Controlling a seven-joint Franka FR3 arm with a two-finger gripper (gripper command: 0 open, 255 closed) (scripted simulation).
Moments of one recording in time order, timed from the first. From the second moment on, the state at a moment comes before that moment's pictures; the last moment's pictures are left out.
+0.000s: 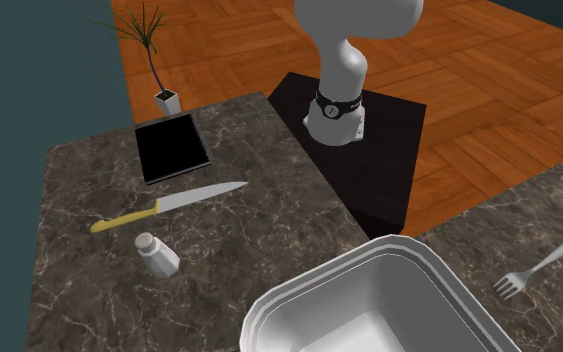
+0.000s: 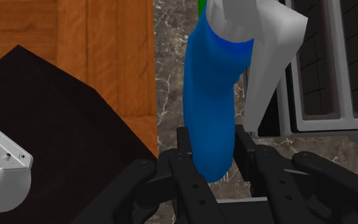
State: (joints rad) arm 0.24 -0.36 0.47 -2.03 0.62 1.59 1.32
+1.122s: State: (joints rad) arm 0.24 -0.35 0.51 -2.23 0.65 1.79 1.23
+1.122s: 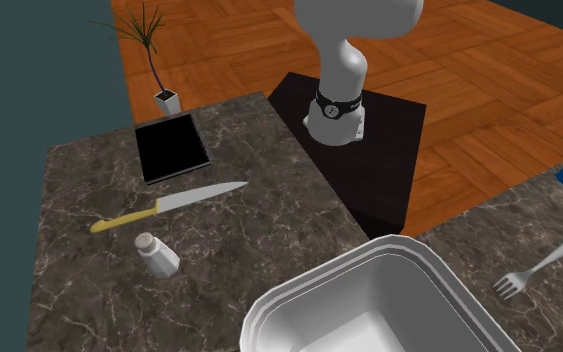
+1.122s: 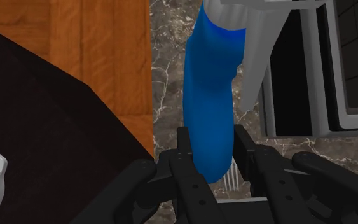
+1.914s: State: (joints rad) arm 0.25 -0.30 0.54 -2.35 0.67 1.95 1.17
